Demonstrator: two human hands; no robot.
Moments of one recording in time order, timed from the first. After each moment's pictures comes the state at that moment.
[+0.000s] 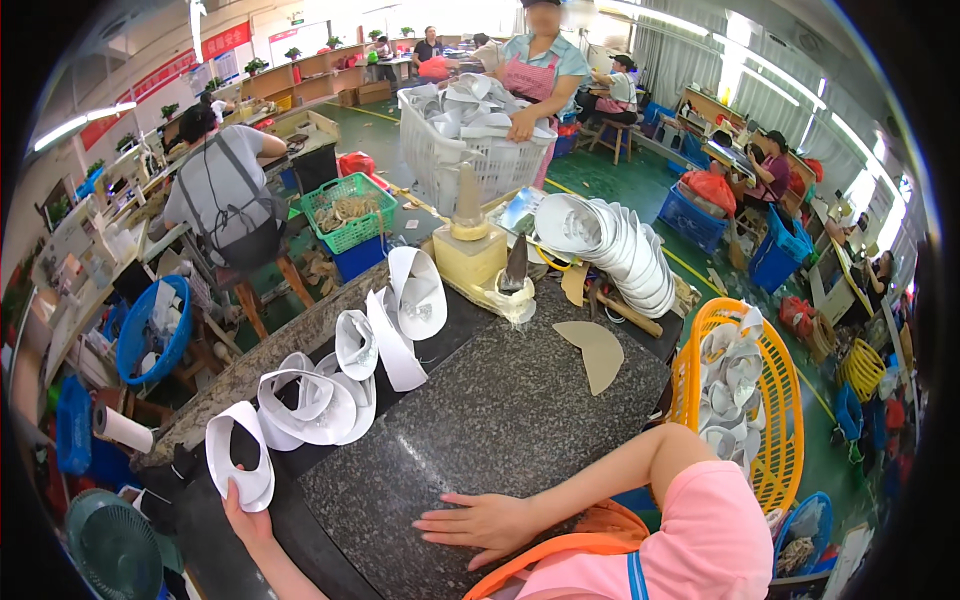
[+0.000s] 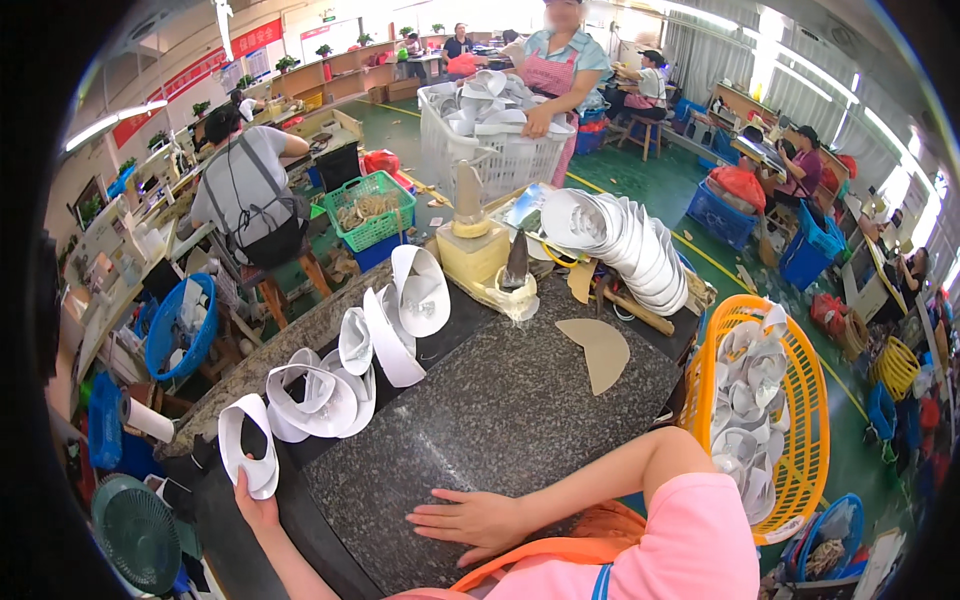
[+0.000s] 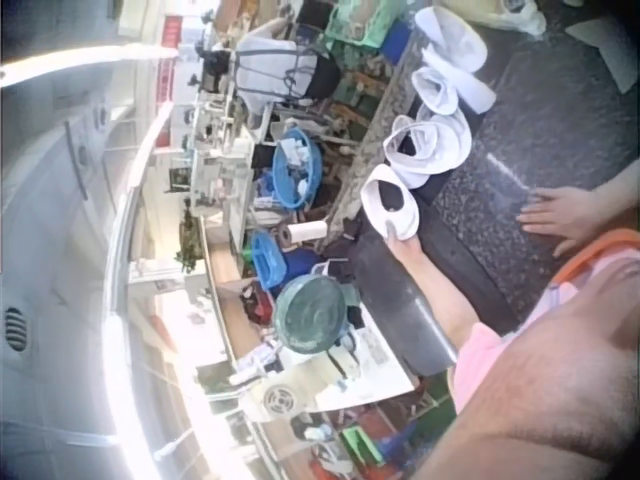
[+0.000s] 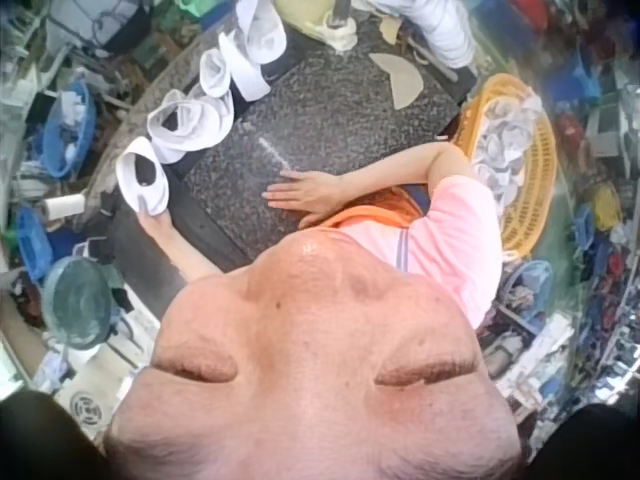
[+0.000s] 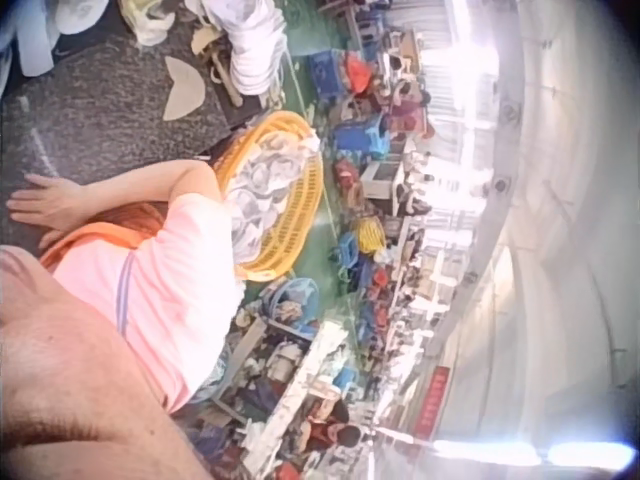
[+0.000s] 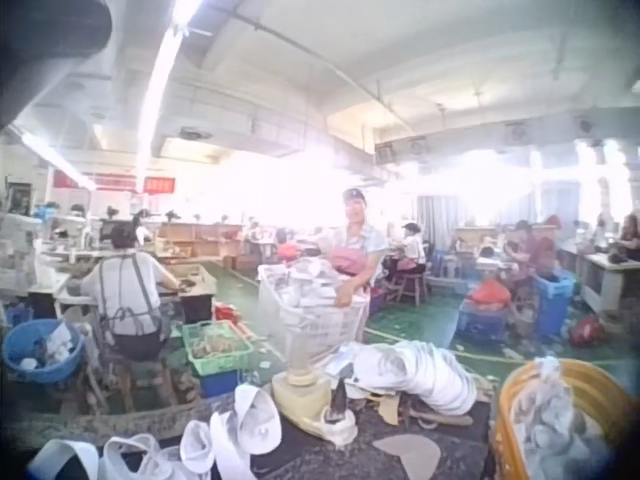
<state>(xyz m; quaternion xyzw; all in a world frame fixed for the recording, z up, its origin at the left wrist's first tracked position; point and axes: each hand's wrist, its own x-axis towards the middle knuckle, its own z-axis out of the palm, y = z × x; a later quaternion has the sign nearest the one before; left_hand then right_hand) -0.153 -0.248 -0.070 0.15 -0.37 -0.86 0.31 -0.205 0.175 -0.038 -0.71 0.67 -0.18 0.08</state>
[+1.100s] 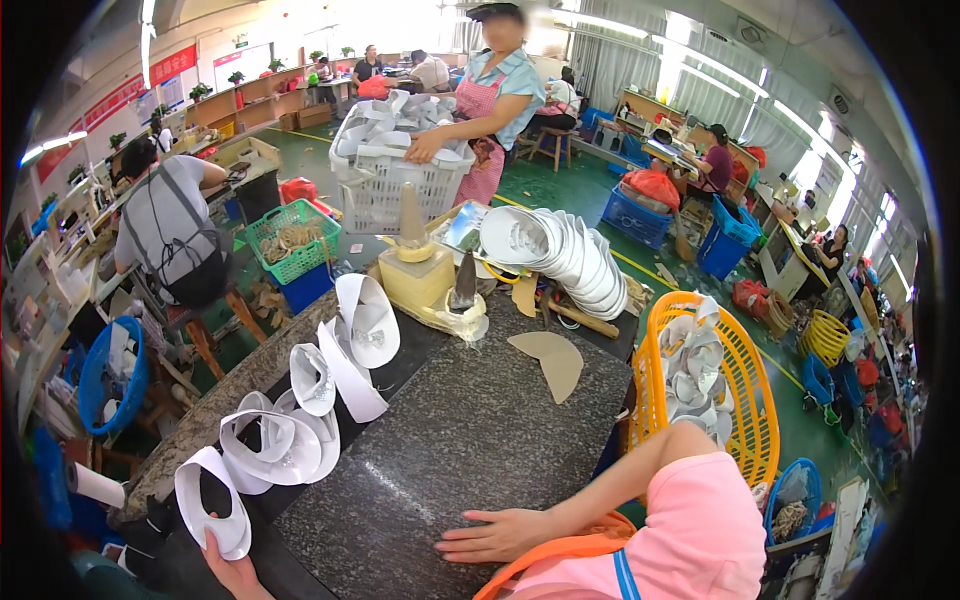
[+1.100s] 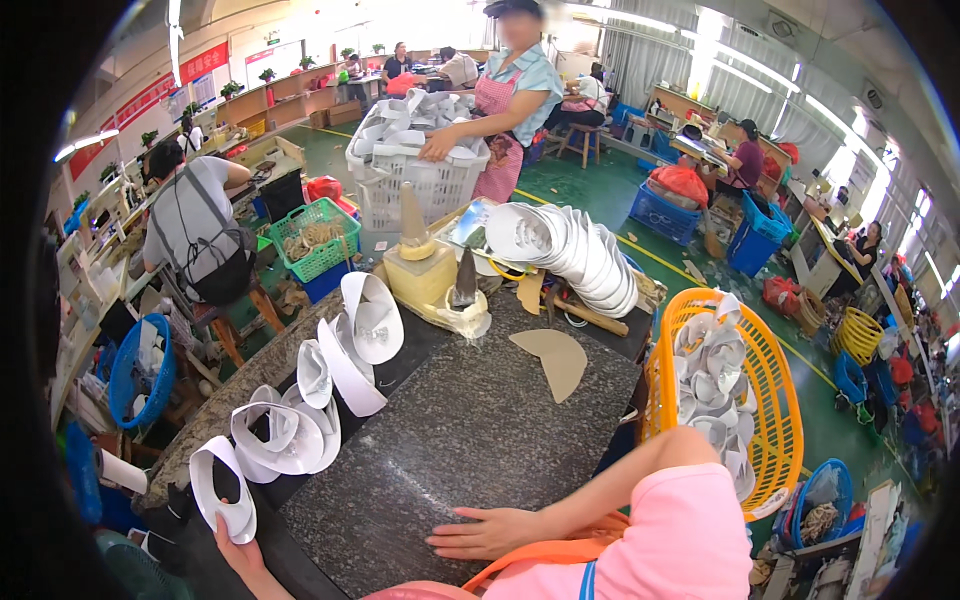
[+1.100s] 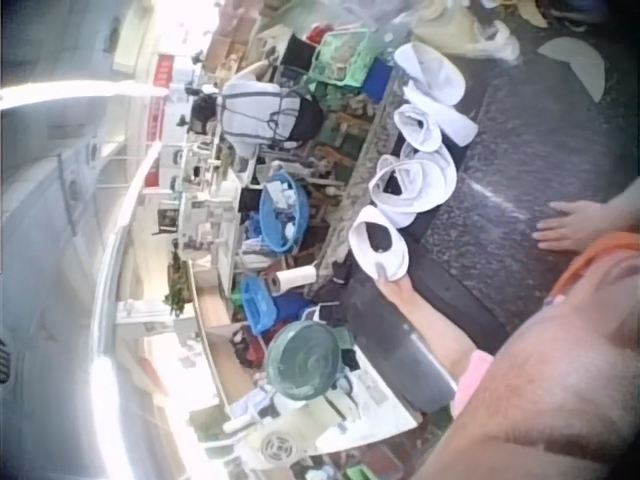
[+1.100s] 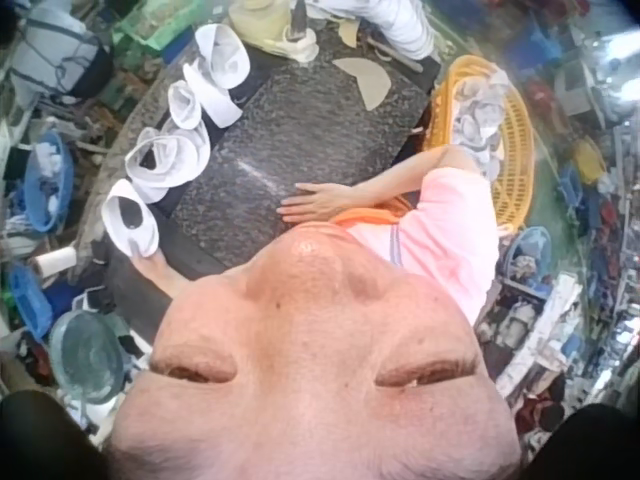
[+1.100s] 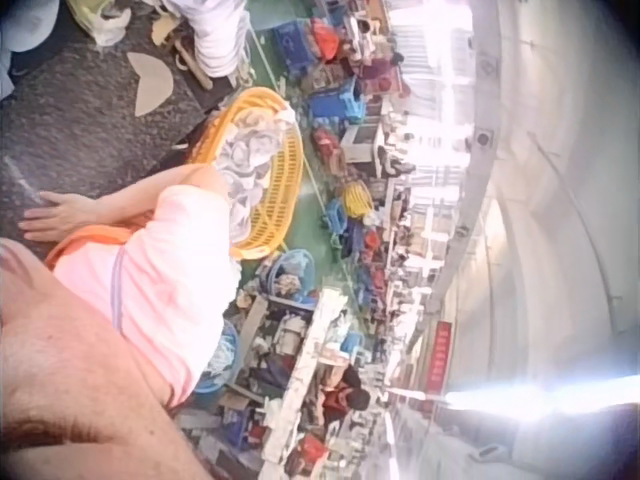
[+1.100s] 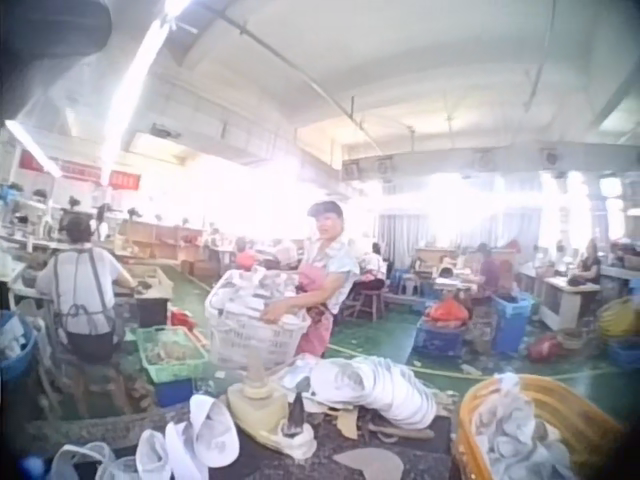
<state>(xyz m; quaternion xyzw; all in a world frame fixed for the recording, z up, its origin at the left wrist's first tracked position) -0.151 -0.256 -0.081 0.15 -0.39 -0.86 0.30 -0.188 0.222 -0.057 -0.68 0.72 -0.12 -0.03</state>
